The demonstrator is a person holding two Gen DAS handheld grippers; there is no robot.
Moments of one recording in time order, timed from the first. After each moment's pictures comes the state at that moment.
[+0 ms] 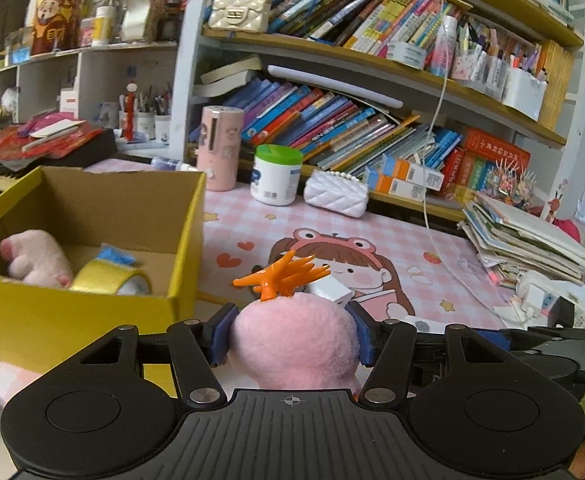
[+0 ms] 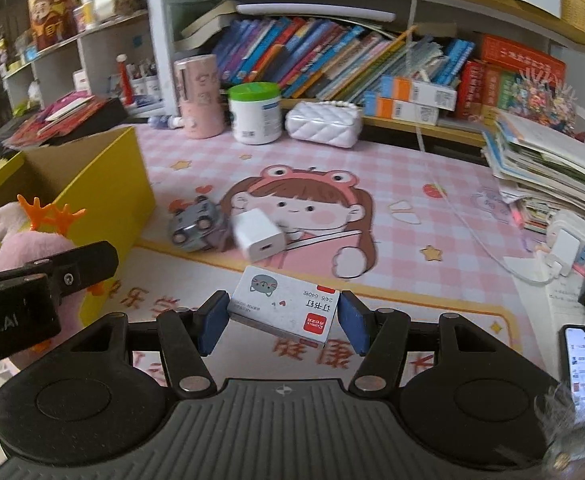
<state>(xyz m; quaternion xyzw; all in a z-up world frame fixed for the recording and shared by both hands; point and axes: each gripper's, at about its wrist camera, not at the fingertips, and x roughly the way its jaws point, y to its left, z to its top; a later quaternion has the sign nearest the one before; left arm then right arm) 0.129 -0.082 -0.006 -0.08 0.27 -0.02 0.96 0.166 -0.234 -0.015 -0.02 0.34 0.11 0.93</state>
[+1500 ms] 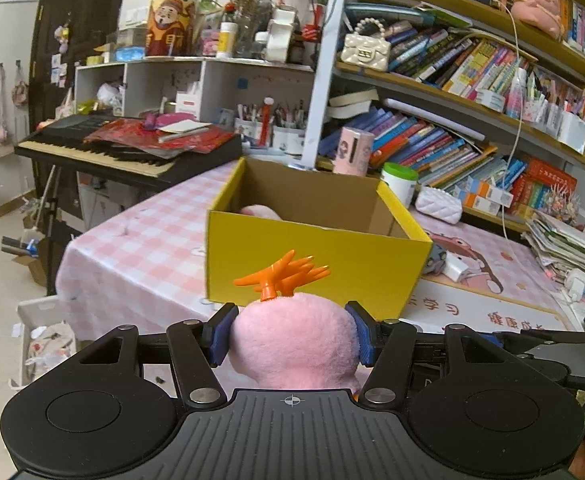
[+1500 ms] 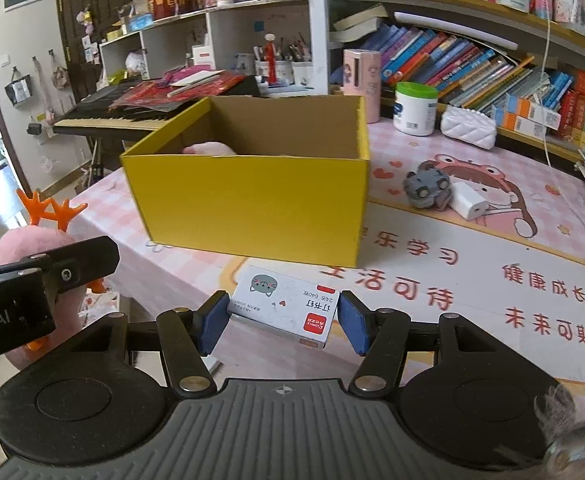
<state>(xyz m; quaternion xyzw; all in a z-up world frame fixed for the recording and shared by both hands) -0.026 0.090 0.007 -0.09 0.25 0.06 0.96 0.027 -0.044 -0.014 -0.03 0.33 0.20 0.92</state>
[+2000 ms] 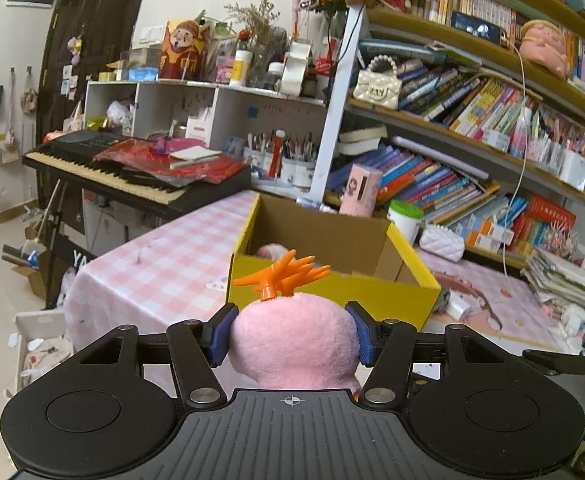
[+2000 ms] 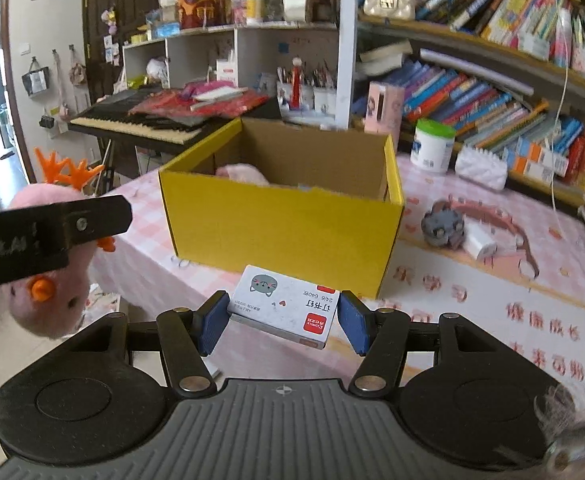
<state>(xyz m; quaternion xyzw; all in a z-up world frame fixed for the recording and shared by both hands) -0.027 0.116 0.027 -0.11 0.20 0.06 0.97 0.011 -0.018 0.007 -0.07 0.28 0.21 0.93</state>
